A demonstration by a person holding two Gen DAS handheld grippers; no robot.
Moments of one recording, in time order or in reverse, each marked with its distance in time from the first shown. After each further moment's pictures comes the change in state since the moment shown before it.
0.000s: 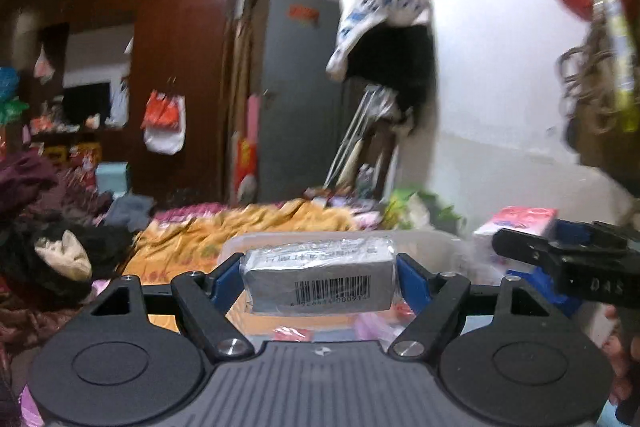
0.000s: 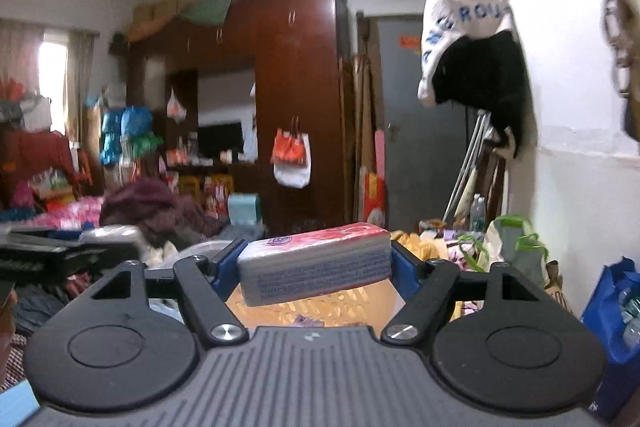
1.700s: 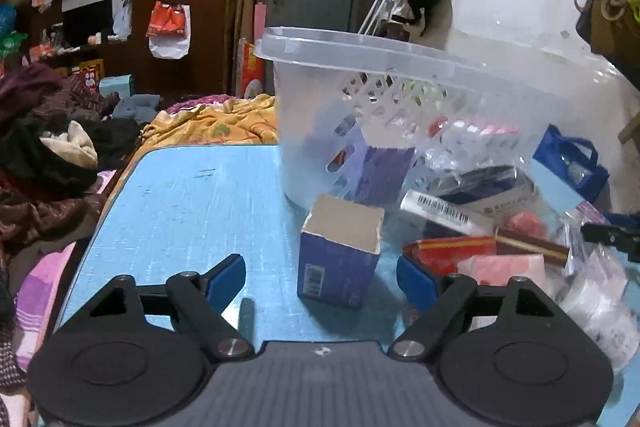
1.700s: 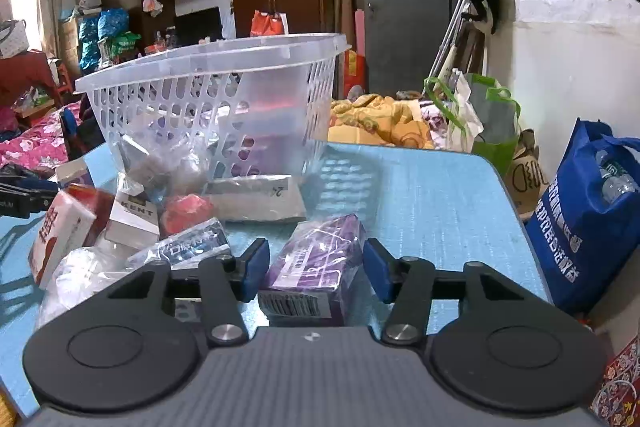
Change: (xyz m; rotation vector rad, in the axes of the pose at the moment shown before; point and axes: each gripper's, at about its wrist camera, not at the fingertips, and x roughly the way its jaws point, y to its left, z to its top) left arm -0.017 0.037 -0.138 -0.023 0.236 -0.001; right arm -0.055 -0.055 -0.136 0.034 0.295 -0.035
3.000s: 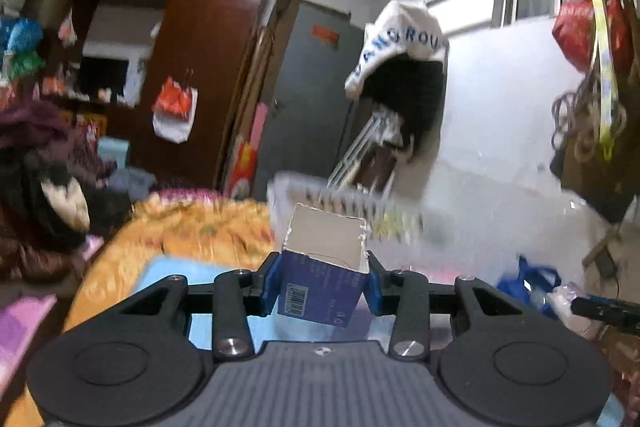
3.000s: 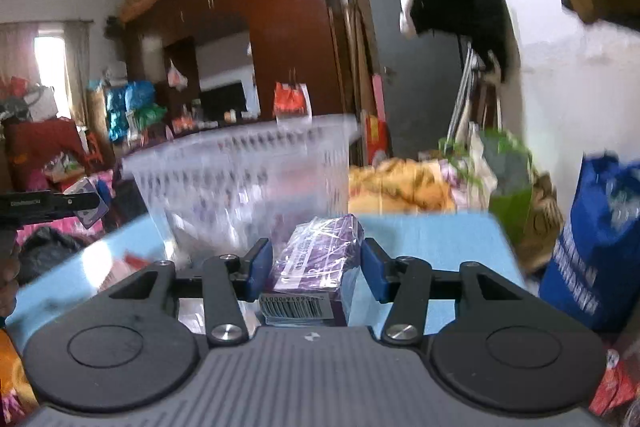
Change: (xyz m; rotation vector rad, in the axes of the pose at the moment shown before) left arm -0.067 0.012 0.043 -0.126 -0.353 -0.080; right arm -0.054 -0.005 0.031 0.043 -0.242 0.093
